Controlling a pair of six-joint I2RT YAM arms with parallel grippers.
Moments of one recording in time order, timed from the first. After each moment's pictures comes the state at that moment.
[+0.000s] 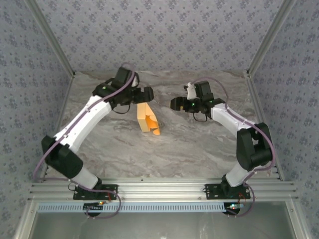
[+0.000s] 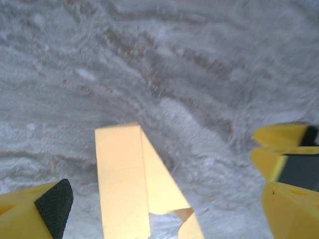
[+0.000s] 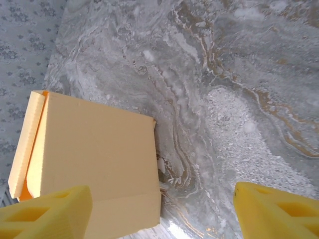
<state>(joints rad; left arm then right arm) -0.56 1.59 1.60 -0.90 -0.02 -0.57 0.35 1.62 1.13 -0.25 -0.51 0.40</state>
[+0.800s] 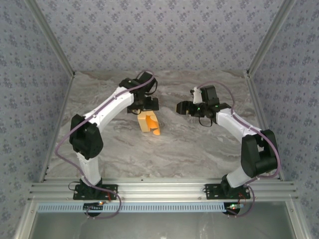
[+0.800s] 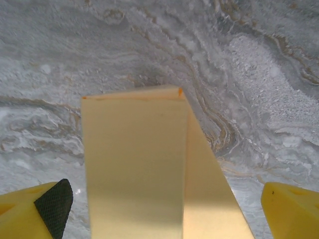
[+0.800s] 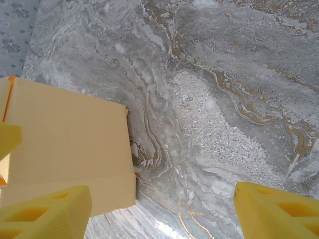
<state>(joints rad) -0.62 1.90 1.77 -1.14 -0.10 -0.66 0.30 1.54 1.02 -0.28 -0.47 0.38</state>
